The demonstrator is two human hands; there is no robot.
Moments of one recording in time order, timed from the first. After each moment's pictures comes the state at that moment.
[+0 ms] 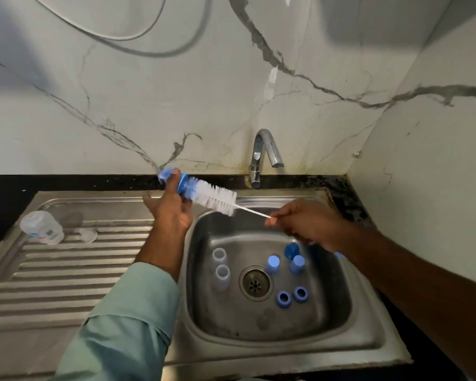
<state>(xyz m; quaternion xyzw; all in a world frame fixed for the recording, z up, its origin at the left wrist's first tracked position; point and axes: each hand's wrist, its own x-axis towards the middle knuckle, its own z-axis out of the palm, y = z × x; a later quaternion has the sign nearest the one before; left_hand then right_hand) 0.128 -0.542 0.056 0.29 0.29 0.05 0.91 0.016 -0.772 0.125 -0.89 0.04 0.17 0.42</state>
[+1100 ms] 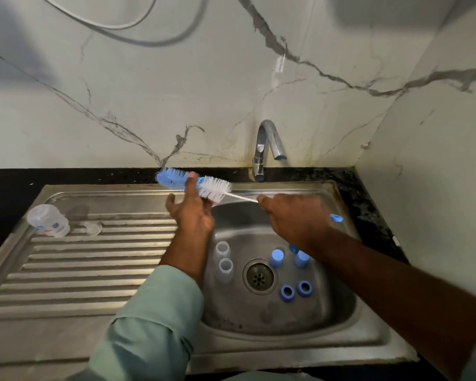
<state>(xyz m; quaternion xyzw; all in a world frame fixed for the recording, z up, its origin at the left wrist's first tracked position) 0.103 -0.583 0.054 0.30 0.34 0.05 0.89 0.020 -0.750 0.113 -0.99 -0.12 -0.04 -0.05</state>
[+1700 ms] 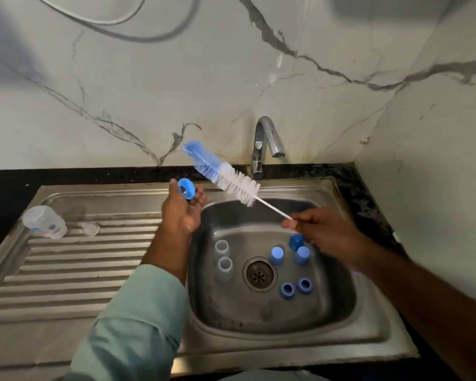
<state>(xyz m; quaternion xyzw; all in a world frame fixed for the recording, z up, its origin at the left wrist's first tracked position) 0.131 -0.555 0.031 0.36 0.27 -0.05 0.89 -0.017 -0.793 0.102 -0.84 0.11 0.13 0.51</state>
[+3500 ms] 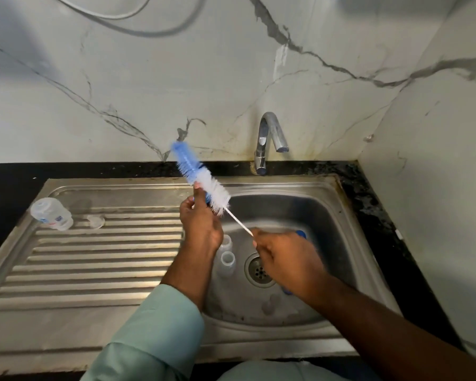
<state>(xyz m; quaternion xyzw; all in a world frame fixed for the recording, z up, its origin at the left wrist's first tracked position) 0.070 -0.591 0.034 0.35 0.26 0.01 0.90 -0.043 -0.722 0.076 -0.99 -0.06 0.01 0.16</state>
